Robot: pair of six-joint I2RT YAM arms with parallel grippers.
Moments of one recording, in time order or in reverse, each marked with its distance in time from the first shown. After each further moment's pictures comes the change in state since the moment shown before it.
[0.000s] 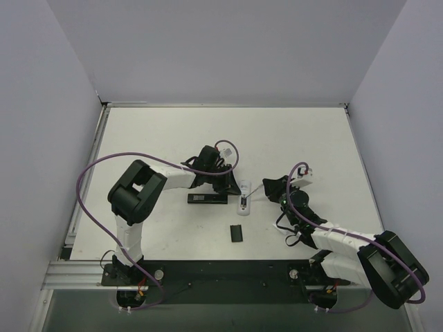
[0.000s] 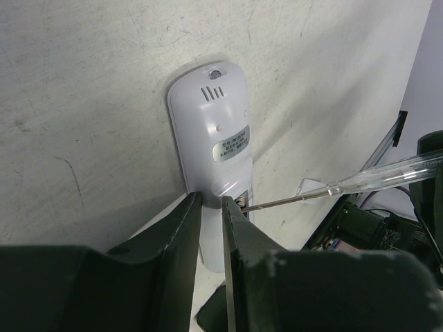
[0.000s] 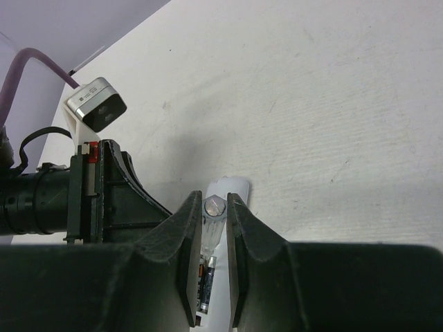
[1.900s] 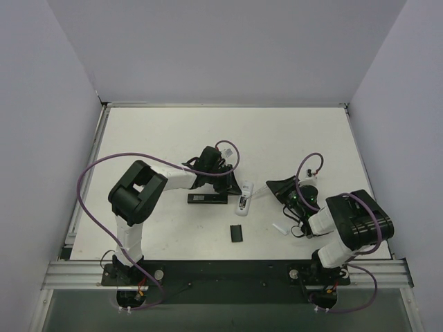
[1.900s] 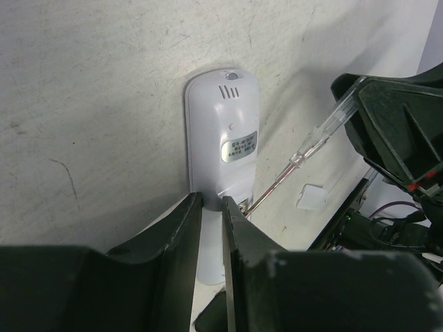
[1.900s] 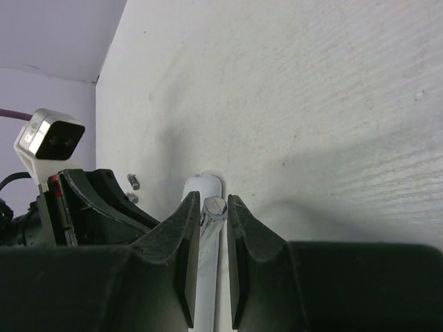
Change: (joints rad) left arm -0.014 0.000 -0.001 0.005 -0.035 -0.008; right arm -0.326 0.441 -0.030 0.382 -0.447 0.289
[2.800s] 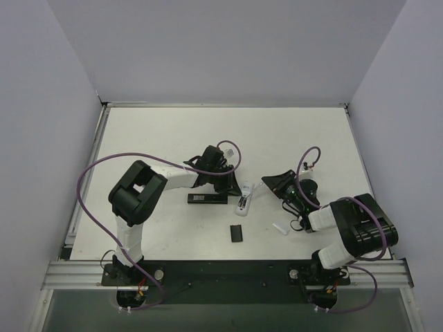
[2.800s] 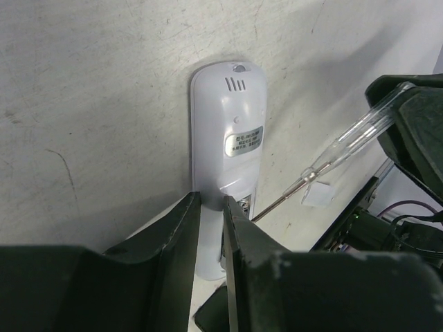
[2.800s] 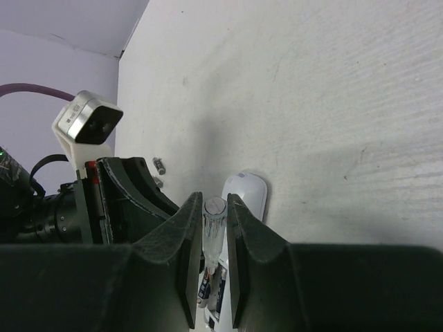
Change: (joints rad) left arm -0.010 -0.004 0.036 -0.080 -0.027 0.025; right arm -0.003 -0.032 0.065 -0.076 -0.090 0.004
